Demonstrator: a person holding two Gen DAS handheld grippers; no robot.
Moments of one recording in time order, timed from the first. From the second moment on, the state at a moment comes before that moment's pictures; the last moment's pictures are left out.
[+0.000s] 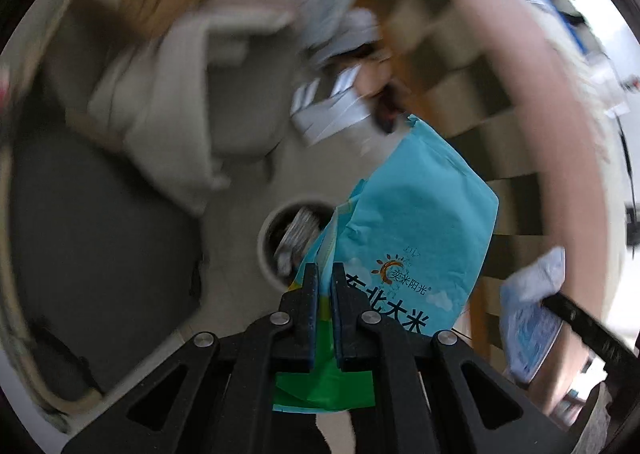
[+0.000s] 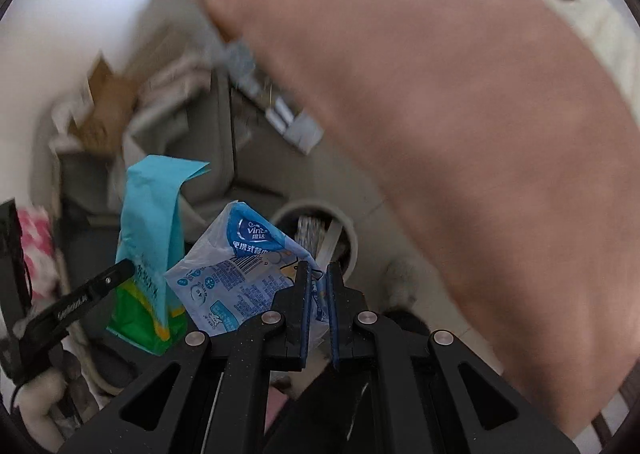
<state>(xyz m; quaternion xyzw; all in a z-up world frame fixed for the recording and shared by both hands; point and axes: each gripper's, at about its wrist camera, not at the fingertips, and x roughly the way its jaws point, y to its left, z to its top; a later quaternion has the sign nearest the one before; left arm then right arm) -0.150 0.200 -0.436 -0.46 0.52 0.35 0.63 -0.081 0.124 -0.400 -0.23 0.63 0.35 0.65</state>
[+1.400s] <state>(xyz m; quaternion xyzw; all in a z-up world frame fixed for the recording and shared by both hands) -0.192 0.189 -0.603 -0.44 0.54 0.44 0.57 -0.129 0.177 -0.635 -0.39 0.61 0.36 0.59</state>
